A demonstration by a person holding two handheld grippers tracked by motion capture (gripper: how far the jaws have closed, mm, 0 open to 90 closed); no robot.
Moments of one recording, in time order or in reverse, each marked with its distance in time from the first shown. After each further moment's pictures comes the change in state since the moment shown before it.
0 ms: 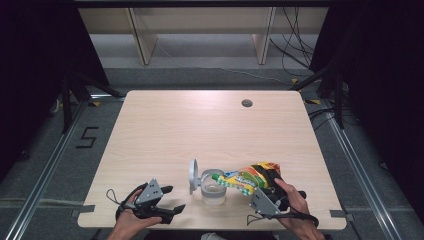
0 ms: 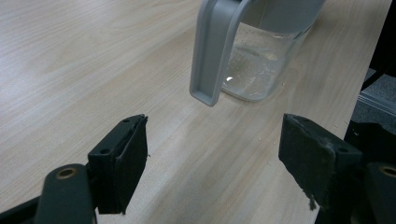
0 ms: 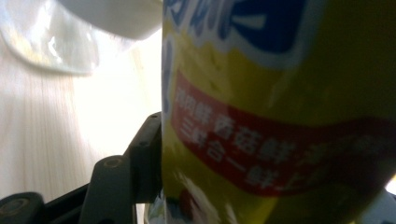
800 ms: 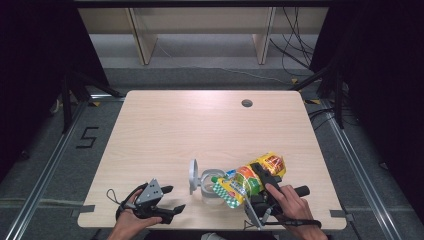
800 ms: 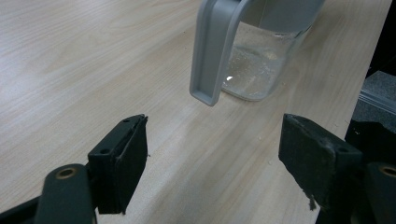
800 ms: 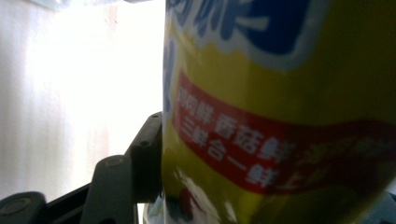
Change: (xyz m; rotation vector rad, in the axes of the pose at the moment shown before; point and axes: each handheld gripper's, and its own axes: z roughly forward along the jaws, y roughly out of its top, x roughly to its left) left arm 0.002 0.001 0.000 0.009 0.003 0.034; right arm 0.009 0.020 -0.005 0.126 -0.148 -0.343
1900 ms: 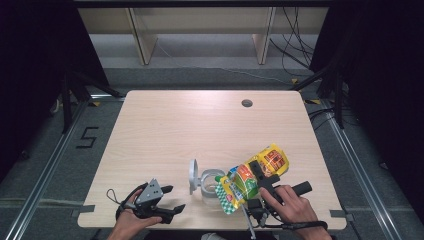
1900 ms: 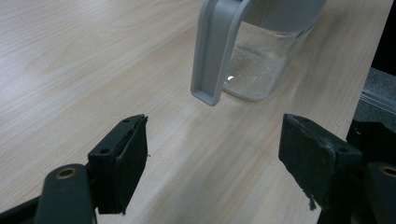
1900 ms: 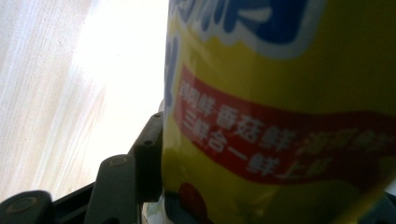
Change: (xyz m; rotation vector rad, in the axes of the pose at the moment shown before) left arm 0.000 -0.001 0.001 -0.009 0.000 -0.002; right arm -0.009 0.009 -0.010 0.106 -0.107 -0.355
